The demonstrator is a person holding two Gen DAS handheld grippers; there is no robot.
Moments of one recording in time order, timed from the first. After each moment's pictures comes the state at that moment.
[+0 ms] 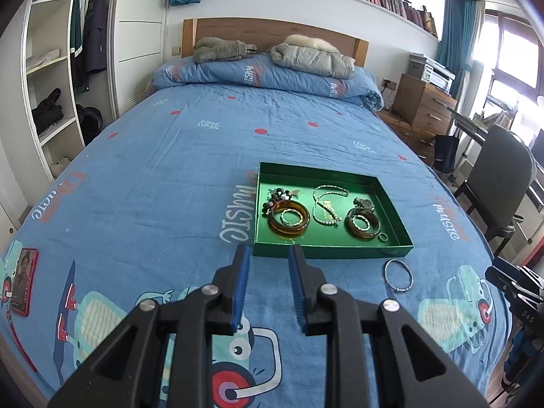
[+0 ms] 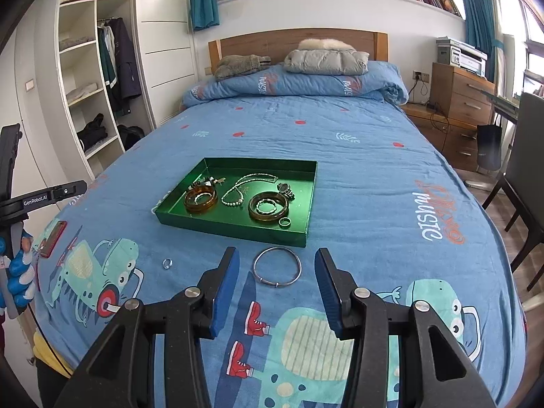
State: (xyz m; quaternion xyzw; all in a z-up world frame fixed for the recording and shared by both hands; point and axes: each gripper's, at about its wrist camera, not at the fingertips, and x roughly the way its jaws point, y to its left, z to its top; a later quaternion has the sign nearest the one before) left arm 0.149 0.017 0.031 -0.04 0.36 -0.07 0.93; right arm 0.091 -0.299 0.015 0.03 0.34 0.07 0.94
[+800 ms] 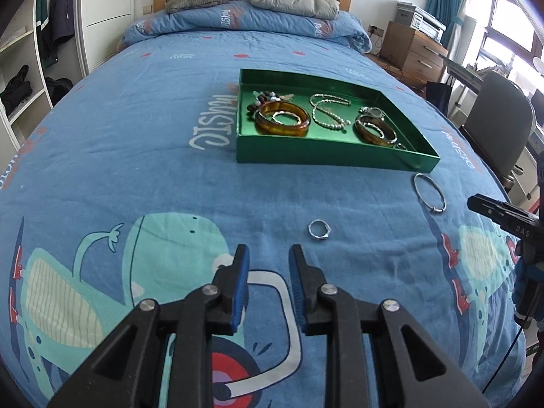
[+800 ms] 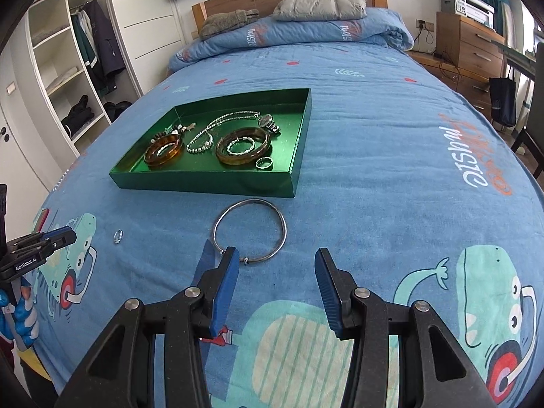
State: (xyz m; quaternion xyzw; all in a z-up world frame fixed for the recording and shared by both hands) left arm 0.158 0.005 -0.095 0.00 0.44 -0.12 0.89; right arm 0.155 -0.316 -0.093 0.06 0.43 0.08 0.90
